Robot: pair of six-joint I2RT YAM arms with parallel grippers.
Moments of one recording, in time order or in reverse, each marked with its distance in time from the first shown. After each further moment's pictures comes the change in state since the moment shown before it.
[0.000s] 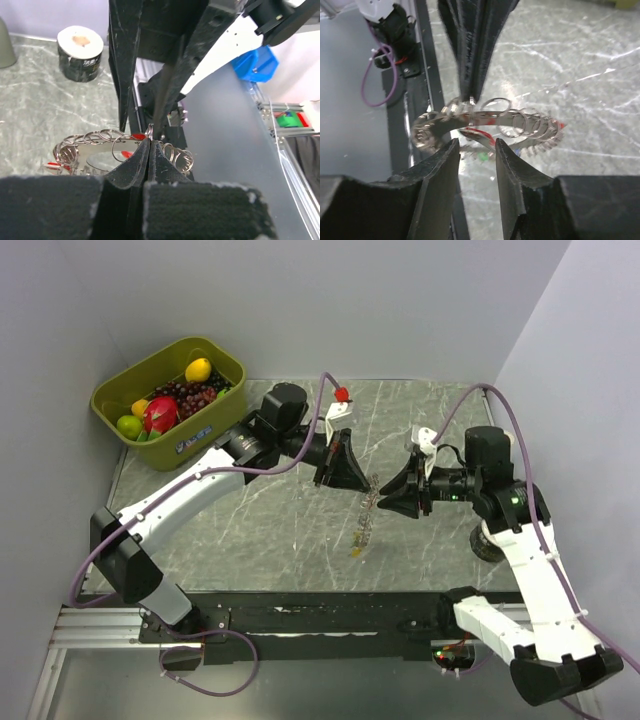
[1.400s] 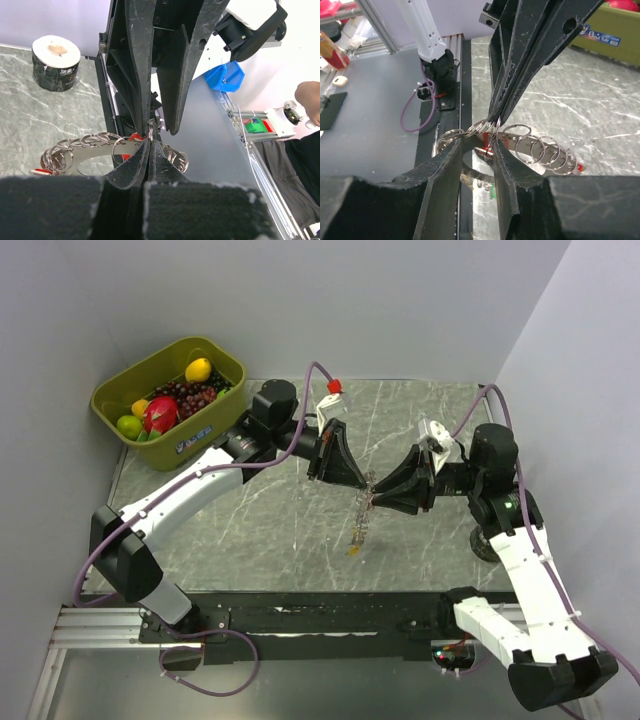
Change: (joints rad) left arm 0.047 0.000 -0.059 0.219 0.139 -0.232; right arm -0.030 -0.035 -0.114 0.393 -0.282 0.282
